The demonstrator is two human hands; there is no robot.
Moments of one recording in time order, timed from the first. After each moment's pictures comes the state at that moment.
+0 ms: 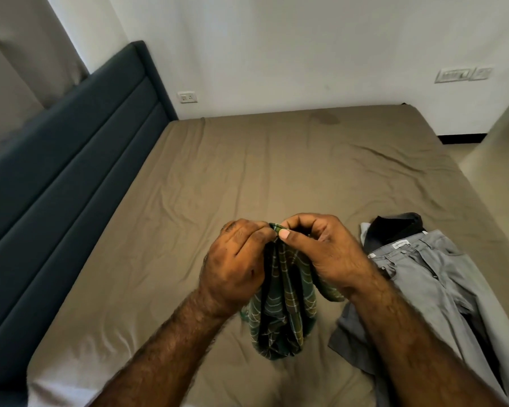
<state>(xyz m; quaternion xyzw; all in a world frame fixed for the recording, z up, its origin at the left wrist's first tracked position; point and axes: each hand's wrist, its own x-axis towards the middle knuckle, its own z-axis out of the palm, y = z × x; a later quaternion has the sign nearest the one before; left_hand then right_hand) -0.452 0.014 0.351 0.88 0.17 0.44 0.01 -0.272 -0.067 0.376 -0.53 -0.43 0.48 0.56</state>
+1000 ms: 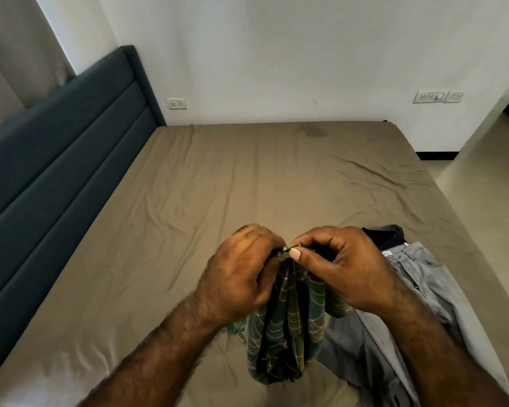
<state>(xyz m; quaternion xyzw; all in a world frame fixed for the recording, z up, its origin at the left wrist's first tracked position) -0.441 0.010 0.379 0.91 0.15 0.35 0.15 -0.250 -0.099 0.406 -0.62 -0.59 0.27 0.44</state>
